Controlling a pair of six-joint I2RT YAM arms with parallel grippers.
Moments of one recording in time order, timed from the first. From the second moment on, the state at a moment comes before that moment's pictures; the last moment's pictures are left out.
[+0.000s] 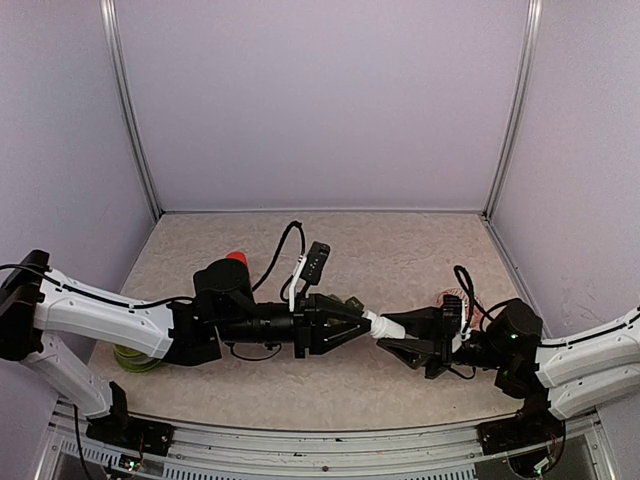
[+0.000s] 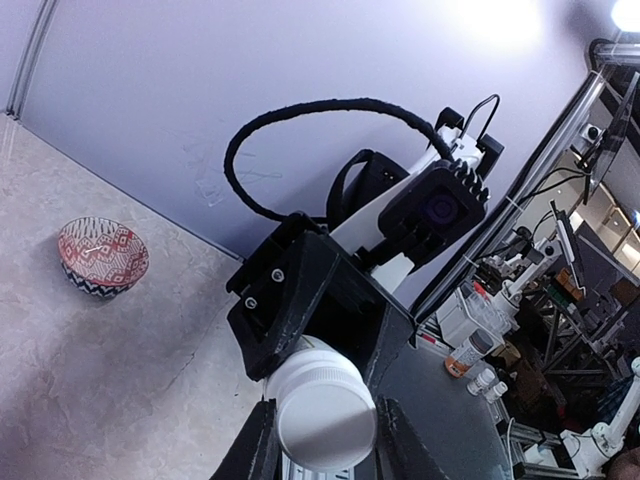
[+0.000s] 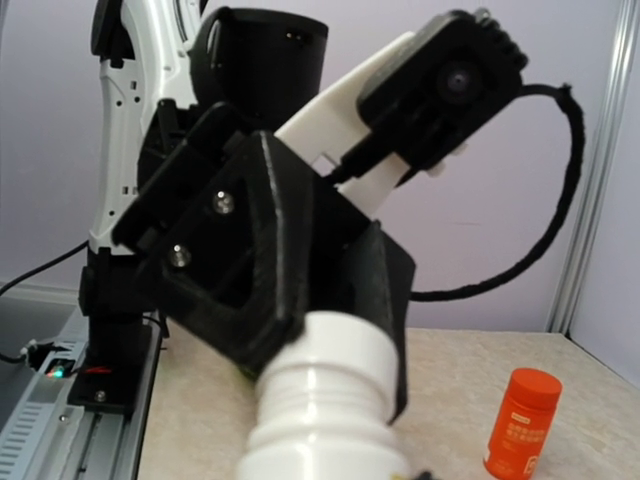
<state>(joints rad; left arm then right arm) -1.19 1.50 0.79 0.72 0.36 -0.56 1.06 1.08 0.21 1.12 -0.36 -0.10</state>
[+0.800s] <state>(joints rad) -1.17 1.61 0.83 0.69 0.20 -0.73 1.08 1.08 0.21 0.95 -0.11 -0.17</state>
